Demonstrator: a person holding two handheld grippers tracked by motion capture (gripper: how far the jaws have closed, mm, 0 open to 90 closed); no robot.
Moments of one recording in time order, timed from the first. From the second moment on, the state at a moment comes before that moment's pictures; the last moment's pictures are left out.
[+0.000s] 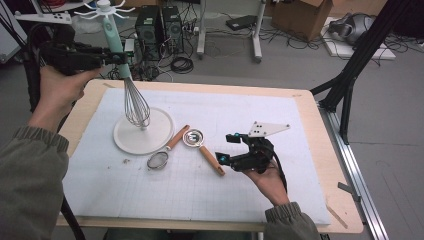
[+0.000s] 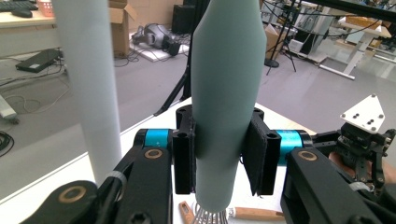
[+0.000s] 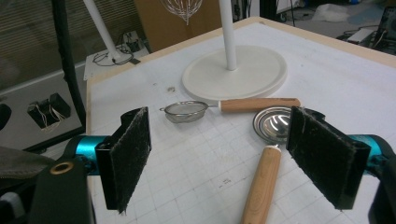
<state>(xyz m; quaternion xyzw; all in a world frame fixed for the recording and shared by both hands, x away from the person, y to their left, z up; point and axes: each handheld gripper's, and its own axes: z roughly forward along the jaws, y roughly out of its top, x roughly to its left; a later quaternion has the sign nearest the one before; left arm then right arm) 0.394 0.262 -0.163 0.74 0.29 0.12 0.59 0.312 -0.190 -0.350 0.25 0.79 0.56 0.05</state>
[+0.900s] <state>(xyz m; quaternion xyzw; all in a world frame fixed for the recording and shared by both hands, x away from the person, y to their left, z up) 0.391 0.274 -0.167 0.75 0.32 0.16 0.56 0.308 -0.193 -0.349 0.24 0.78 0.57 0.06</state>
